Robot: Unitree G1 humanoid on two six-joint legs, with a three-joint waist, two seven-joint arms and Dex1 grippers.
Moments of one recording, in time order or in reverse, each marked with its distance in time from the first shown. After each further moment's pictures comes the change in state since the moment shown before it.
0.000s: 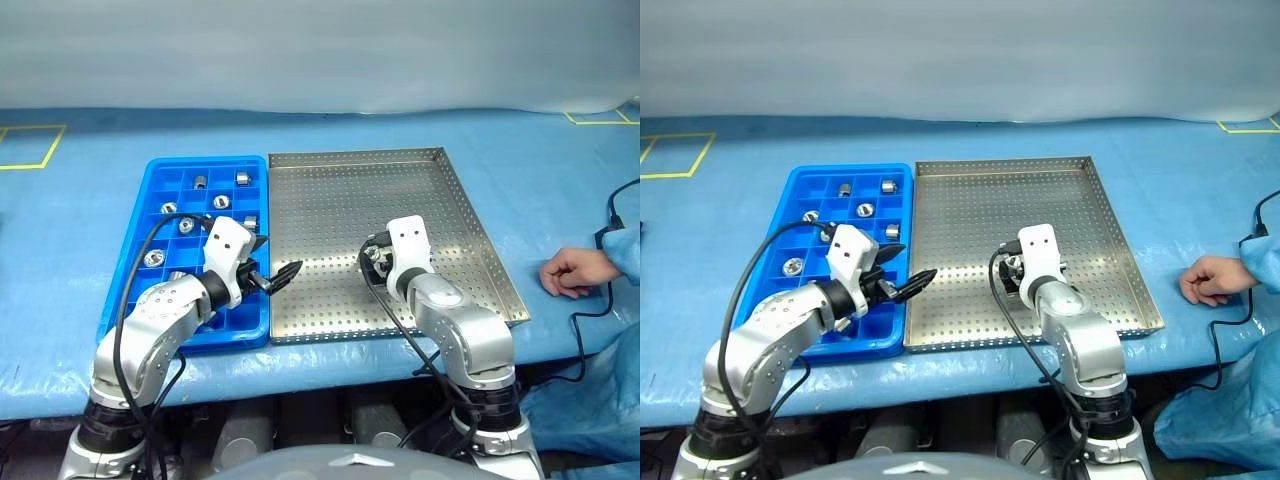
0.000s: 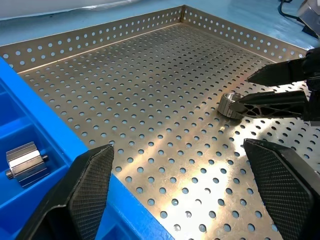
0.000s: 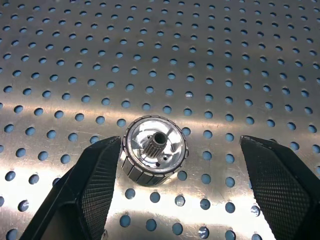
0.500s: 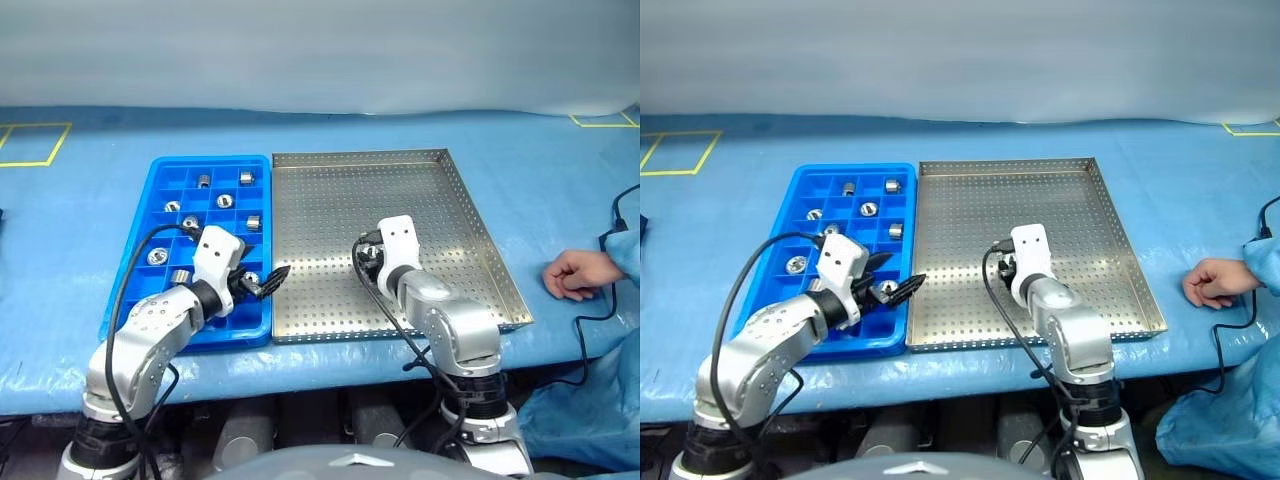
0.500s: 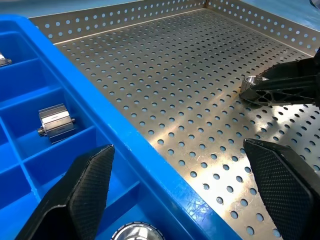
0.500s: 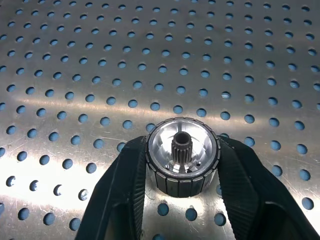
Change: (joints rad) left arm 0.085 0.000 0.035 -0.036 -0.004 0.005 0.062; right arm -0.043 0.029 -0.004 0.090 0.005 -0.022 0.048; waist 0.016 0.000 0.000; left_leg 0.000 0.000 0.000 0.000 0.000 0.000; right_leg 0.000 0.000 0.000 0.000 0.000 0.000
